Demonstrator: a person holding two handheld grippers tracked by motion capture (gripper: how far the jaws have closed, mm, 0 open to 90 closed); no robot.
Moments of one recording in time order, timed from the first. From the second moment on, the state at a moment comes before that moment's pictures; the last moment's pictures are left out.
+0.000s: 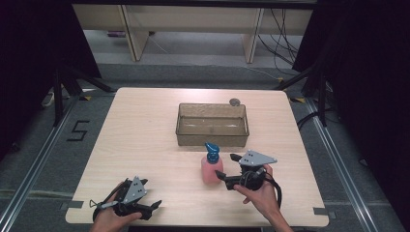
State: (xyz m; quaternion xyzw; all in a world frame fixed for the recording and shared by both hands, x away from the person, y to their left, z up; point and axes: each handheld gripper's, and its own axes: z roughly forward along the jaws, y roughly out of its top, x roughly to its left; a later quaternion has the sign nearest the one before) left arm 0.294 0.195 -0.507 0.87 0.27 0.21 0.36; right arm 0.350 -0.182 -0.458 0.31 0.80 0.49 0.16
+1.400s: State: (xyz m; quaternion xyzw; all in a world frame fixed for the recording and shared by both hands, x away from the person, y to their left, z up) left arm 0.293 0.198 -0.507 0.87 0.26 0.22 0.36; right arm 0.367 -0.156 -0.444 0.28 0.80 0.52 0.15
